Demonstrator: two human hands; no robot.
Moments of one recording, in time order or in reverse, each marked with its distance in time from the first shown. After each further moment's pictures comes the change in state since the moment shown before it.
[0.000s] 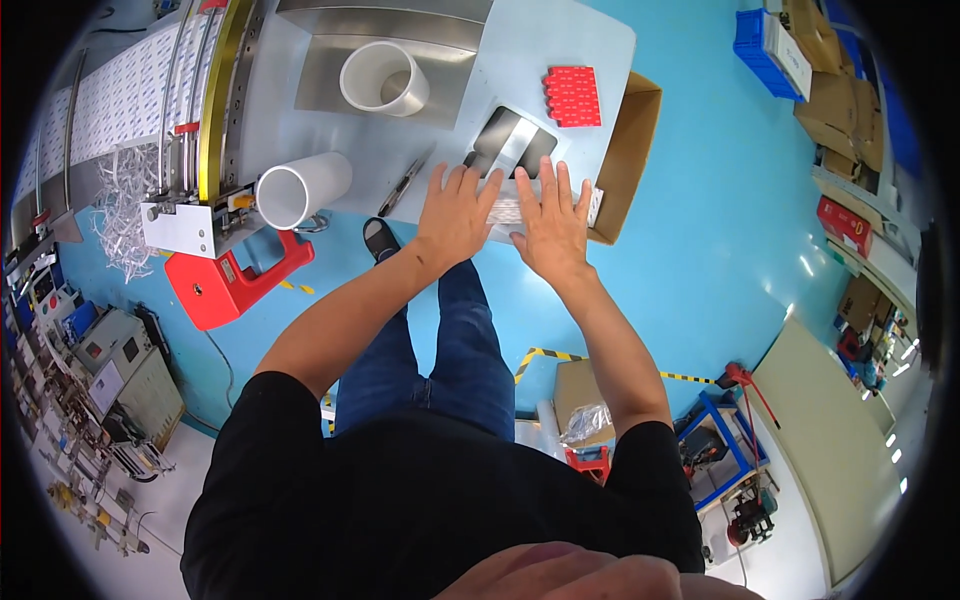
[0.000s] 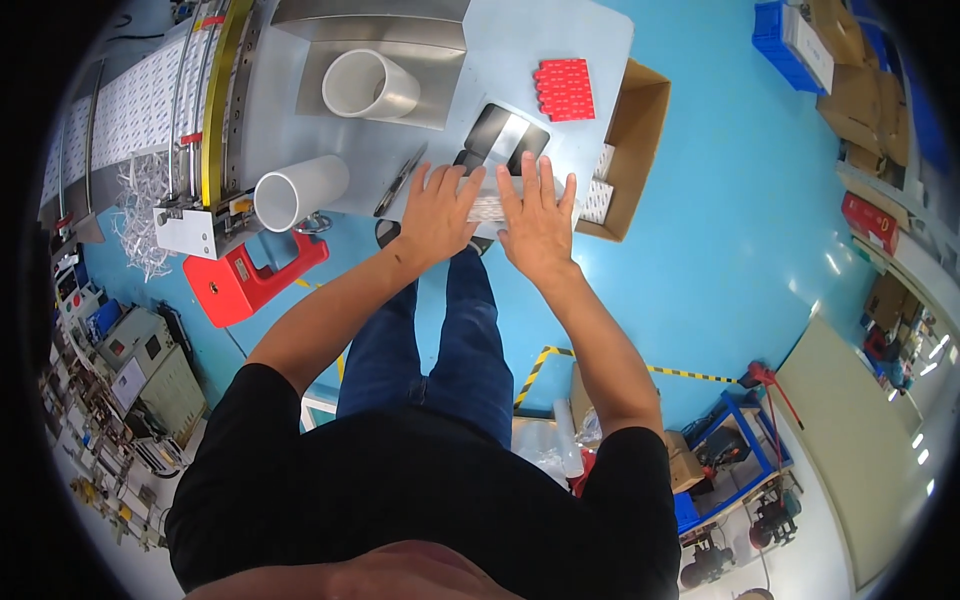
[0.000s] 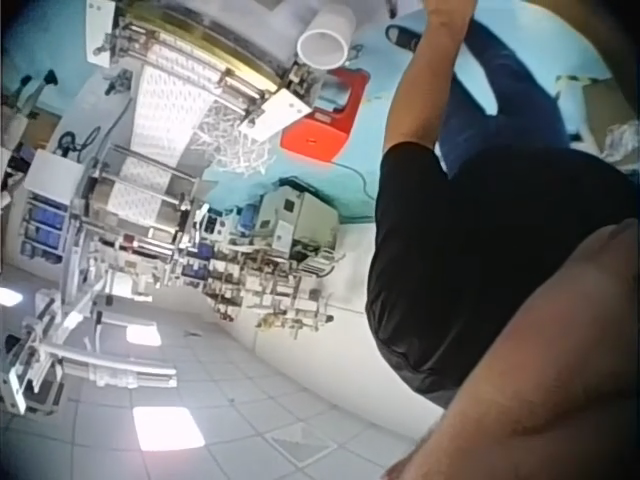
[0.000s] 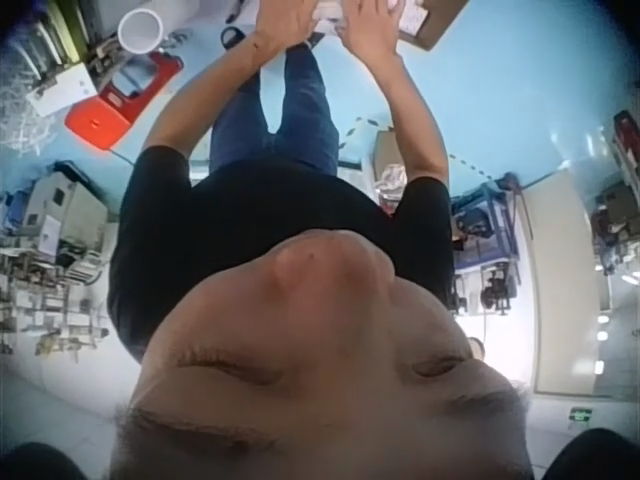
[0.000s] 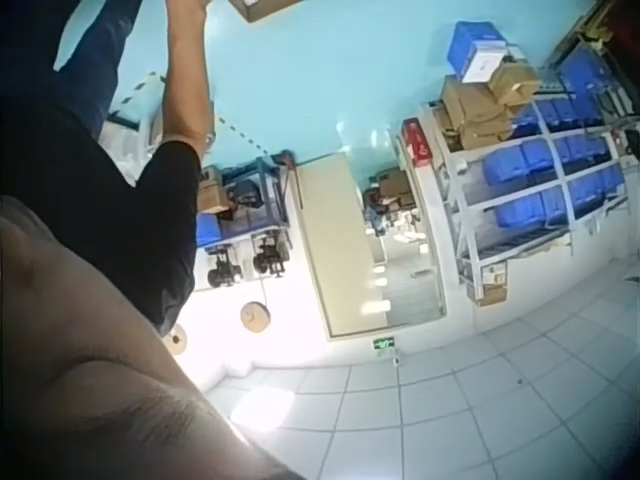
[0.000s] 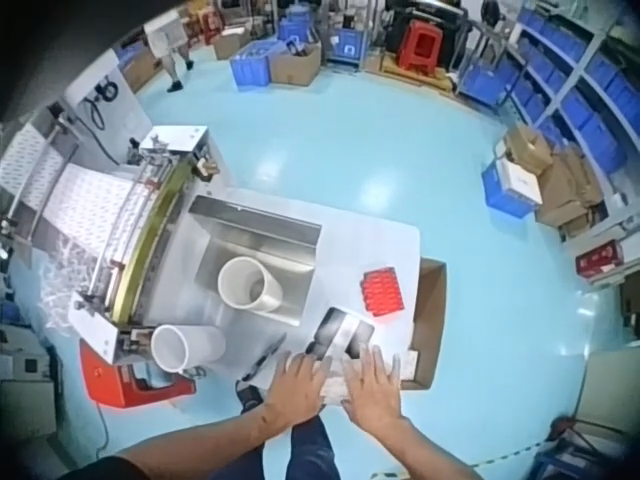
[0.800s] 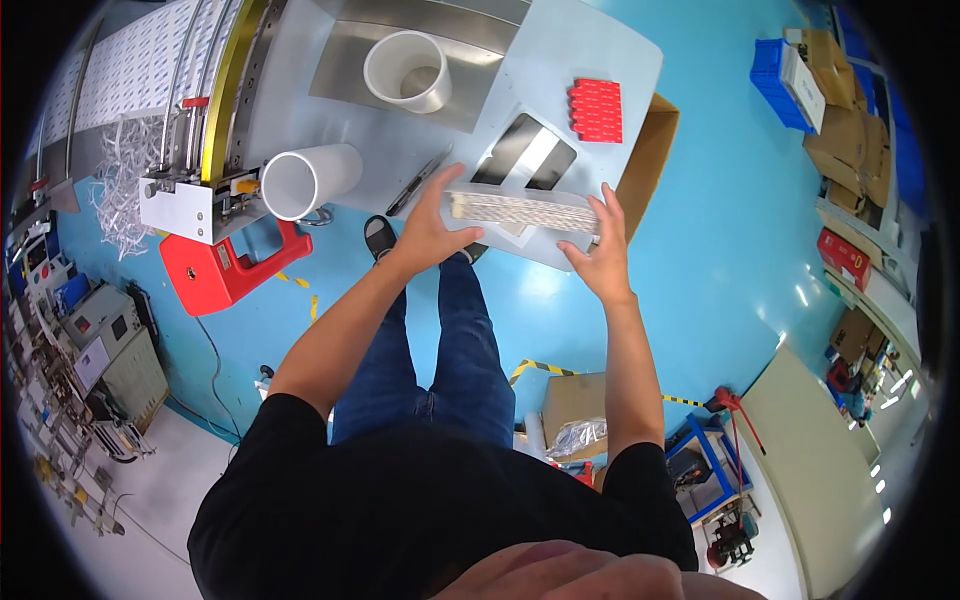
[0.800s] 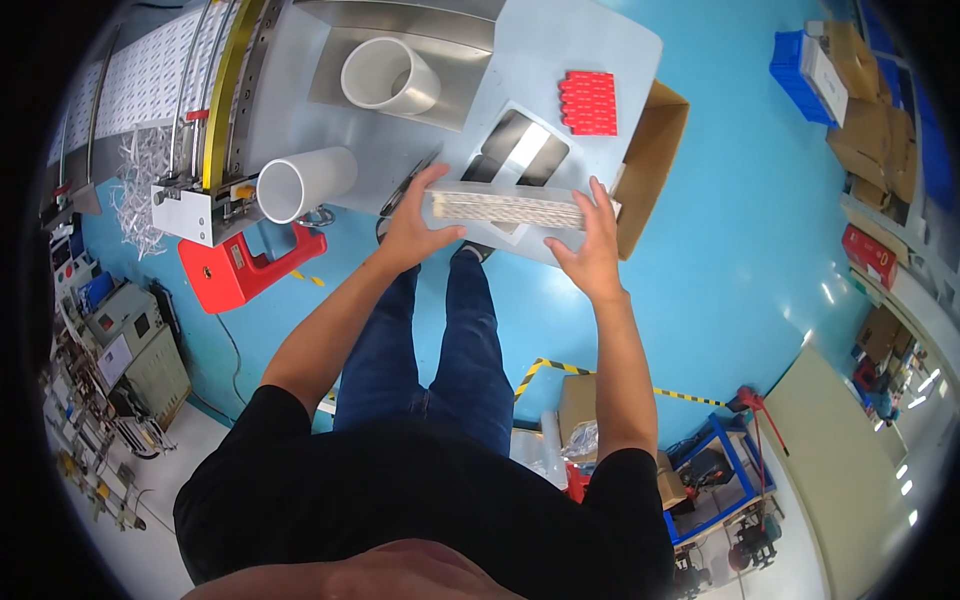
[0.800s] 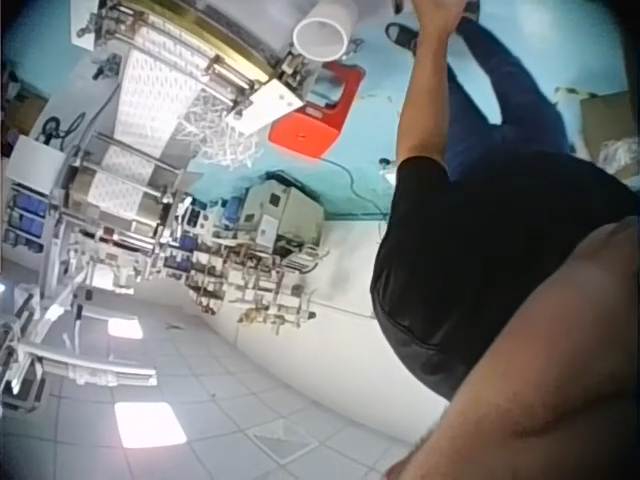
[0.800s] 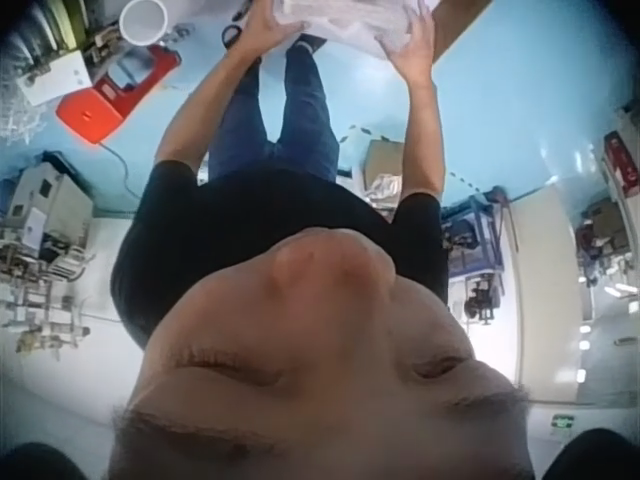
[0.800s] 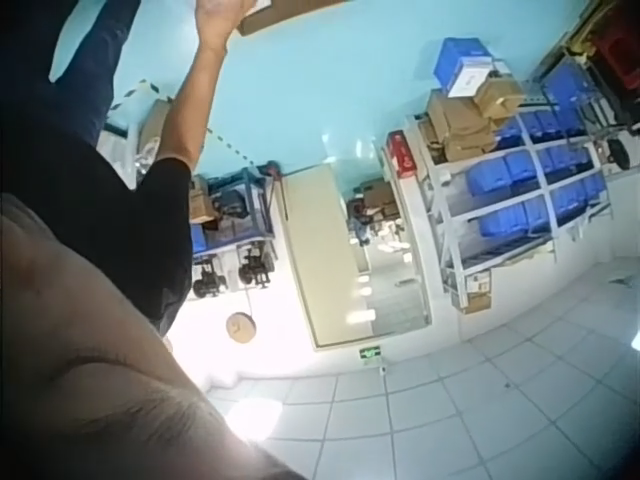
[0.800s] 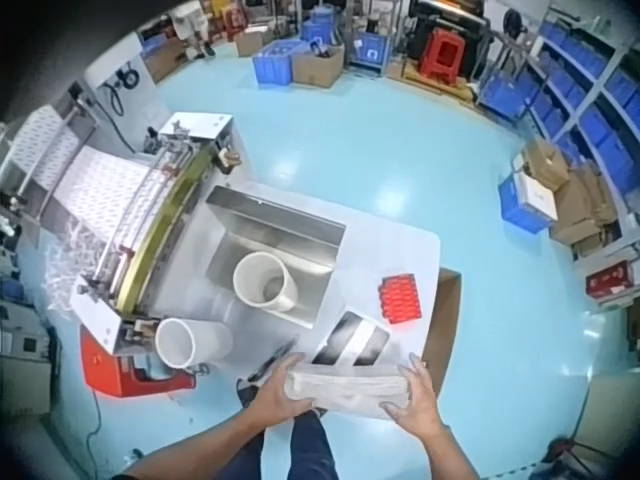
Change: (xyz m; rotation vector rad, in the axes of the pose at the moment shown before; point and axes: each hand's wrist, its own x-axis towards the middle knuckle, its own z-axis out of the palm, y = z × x) left_hand -0.034 -0.043 0.024 -0.985 0.156 -0.355; right_hand -0.016 0.063 0.021 0.611 0.180 0.111
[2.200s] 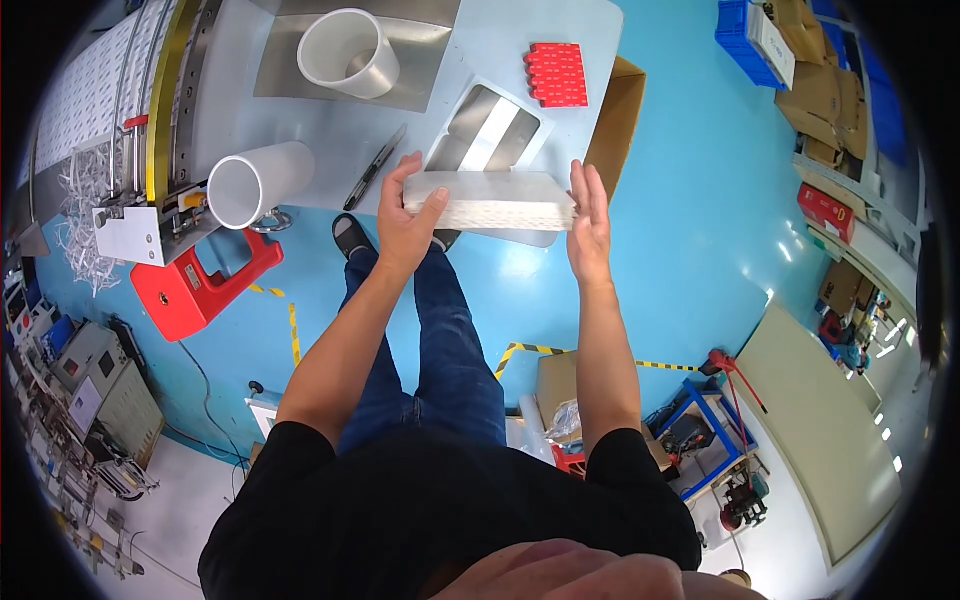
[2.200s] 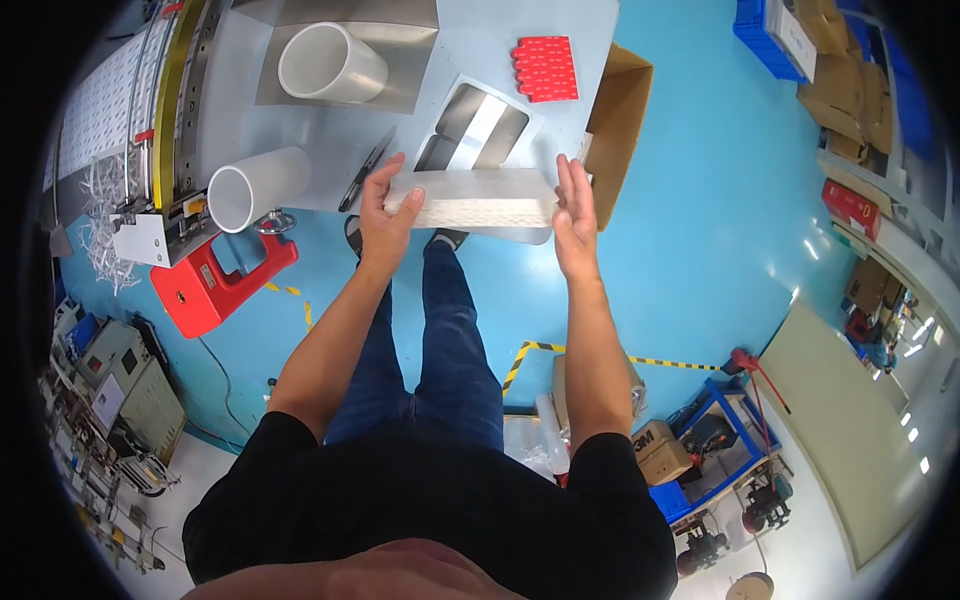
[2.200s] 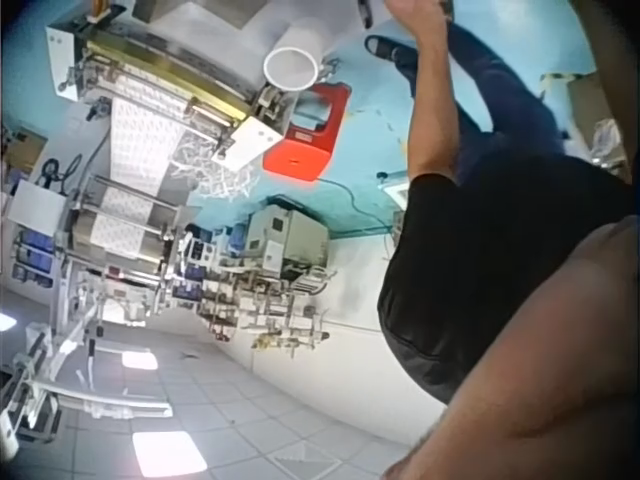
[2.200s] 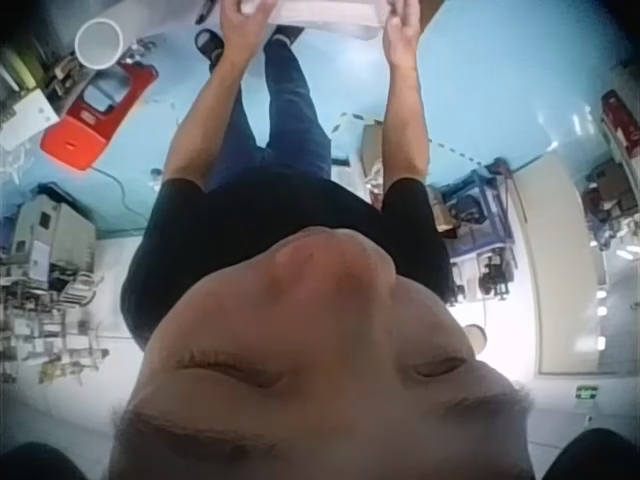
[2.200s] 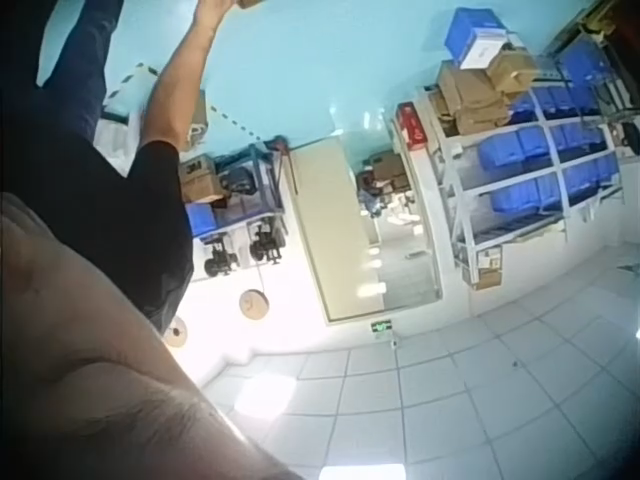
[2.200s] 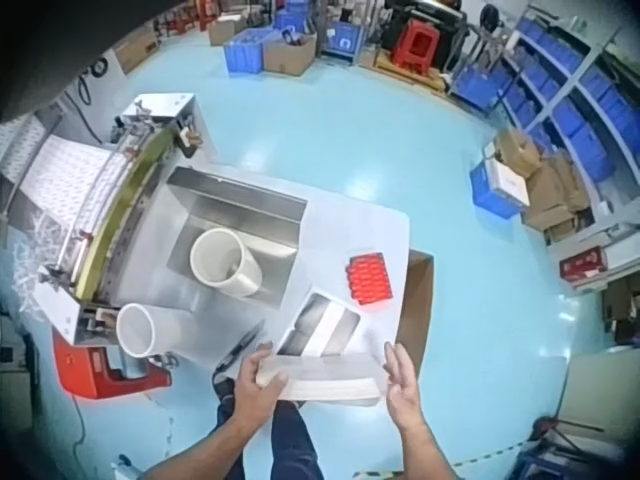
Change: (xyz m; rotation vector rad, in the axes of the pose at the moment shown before) left_hand -0.008 -0.014 0.050 -0.410 0.325 -0.015; right_hand -0.021 0.023 0.019 0.931 0.154 0.028
